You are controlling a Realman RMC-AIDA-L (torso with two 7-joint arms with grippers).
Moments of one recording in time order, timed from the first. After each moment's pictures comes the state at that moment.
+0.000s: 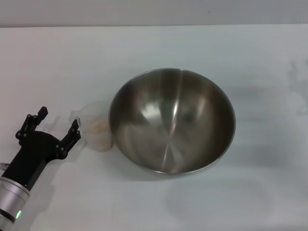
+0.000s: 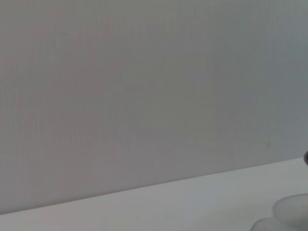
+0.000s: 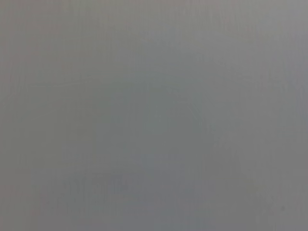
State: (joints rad) left arm -0.22 -2.07 -0.33 -0.25 2.14 1.28 -0.03; right arm 0.35 2.08 -2.05 -0.20 0.66 -1.45 0.14
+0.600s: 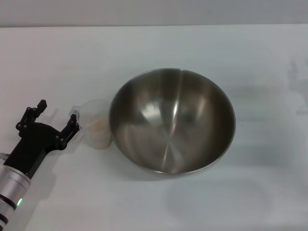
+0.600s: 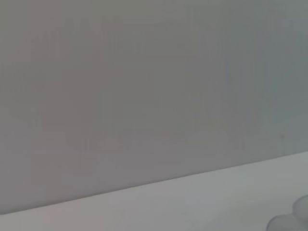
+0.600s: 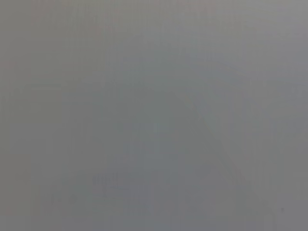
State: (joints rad) left arm -0.27 -2.07 -0.37 -0.23 2.13 1.21 -0.03; right arm 0.35 2.08 -2.04 -0.20 0.66 -1.45 0.14
